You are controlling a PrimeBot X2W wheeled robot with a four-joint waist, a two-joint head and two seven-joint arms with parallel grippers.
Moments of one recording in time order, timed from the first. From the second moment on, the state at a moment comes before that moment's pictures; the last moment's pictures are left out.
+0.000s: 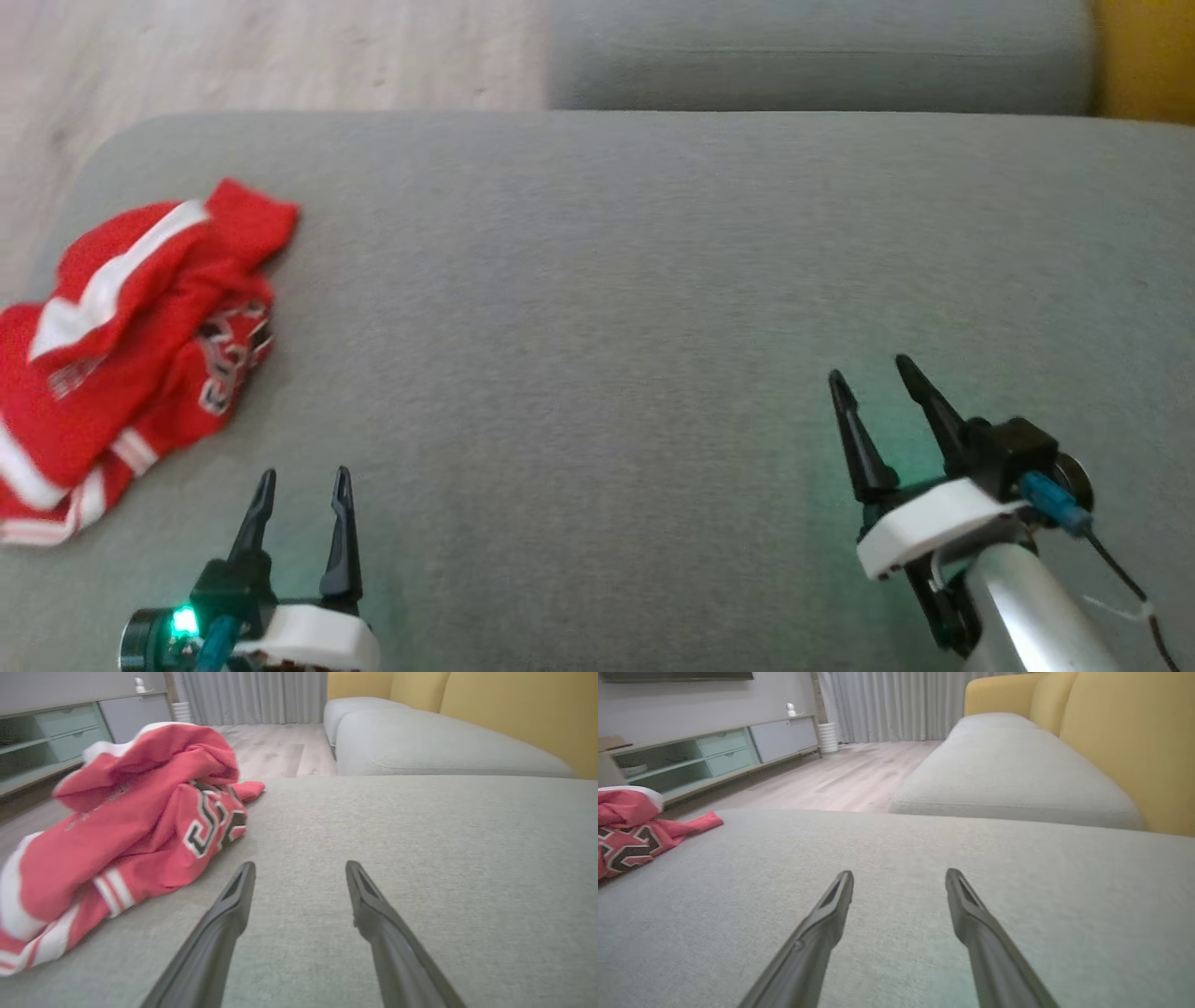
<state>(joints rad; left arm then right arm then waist) -0.04 0.06 0.00 0.43 -0.04 -0.06 -0.25 -0.19 -0.12 0.22 0.48 0.18 0.13 -0.25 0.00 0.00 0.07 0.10</state>
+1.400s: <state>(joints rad) -0.21 0.08 0.10 0.41 -0.08 -0.11 -0.25 -0.29 -0.19 0.40 0.45 0.21 0.13 -0.25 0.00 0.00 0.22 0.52</state>
